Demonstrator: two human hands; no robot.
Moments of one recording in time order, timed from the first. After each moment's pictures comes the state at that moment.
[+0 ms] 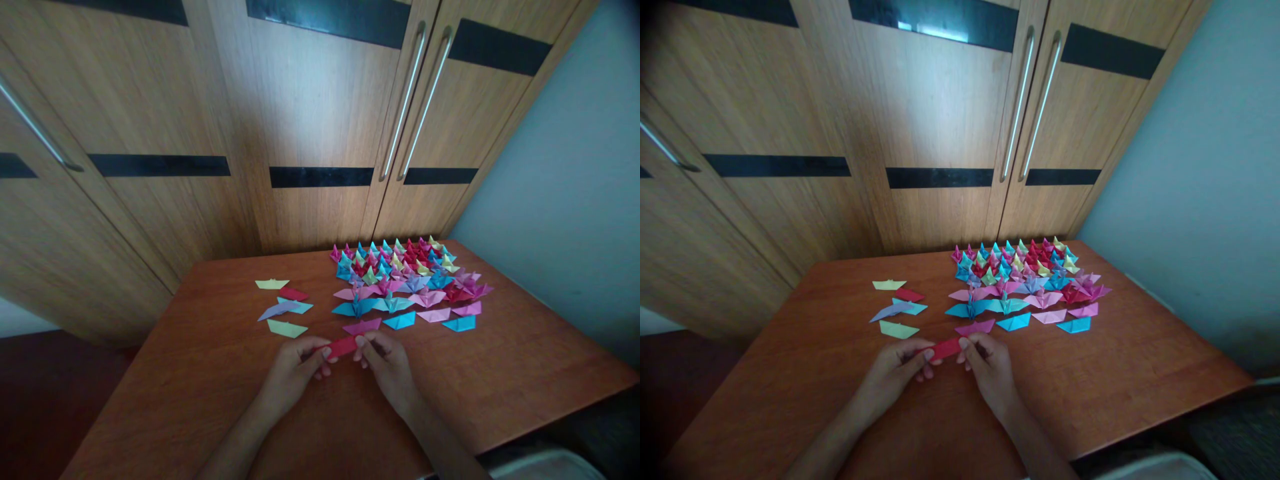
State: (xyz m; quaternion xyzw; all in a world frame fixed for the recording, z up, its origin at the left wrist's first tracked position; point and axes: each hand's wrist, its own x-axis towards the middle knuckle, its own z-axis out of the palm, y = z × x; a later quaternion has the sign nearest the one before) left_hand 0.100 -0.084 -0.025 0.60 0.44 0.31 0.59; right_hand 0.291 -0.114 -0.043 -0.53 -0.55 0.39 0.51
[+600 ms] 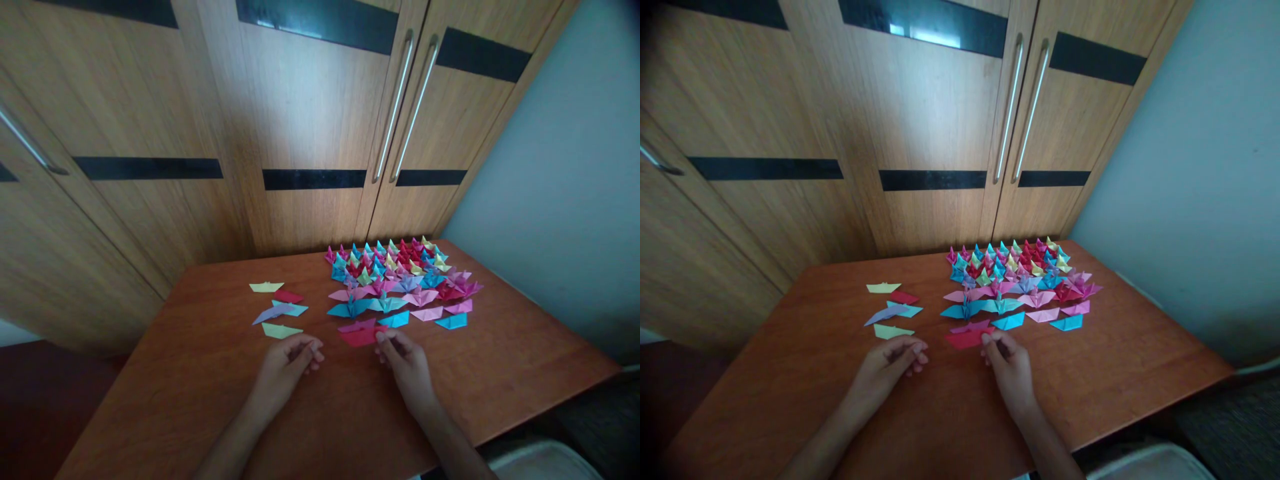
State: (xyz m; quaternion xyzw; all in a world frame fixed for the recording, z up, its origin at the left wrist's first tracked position) left_hand 0.097 -0.084 -0.015 0.56 0.48 0.35 0.58; right_hand 0.324 -0.123 -0.052 -0.59 -0.48 0.34 0.54
